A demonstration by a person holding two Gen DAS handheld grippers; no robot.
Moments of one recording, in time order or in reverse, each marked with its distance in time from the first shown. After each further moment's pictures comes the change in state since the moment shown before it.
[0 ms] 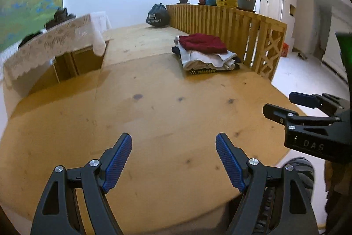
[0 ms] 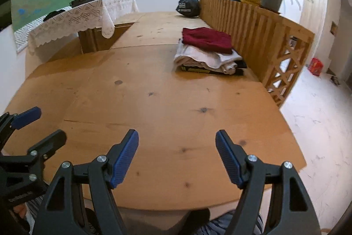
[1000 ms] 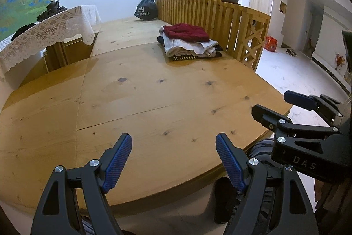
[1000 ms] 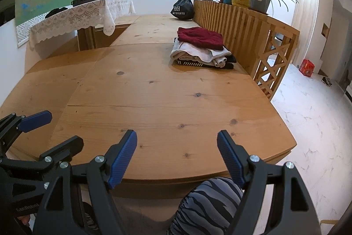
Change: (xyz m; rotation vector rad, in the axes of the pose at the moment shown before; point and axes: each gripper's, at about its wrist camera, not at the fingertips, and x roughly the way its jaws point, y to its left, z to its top) left arm -0.022 -0.030 -0.034 0.010 0.028 -0.060; right arm -0.040 0.006 -0.047 0.008 -0.028 -0.026
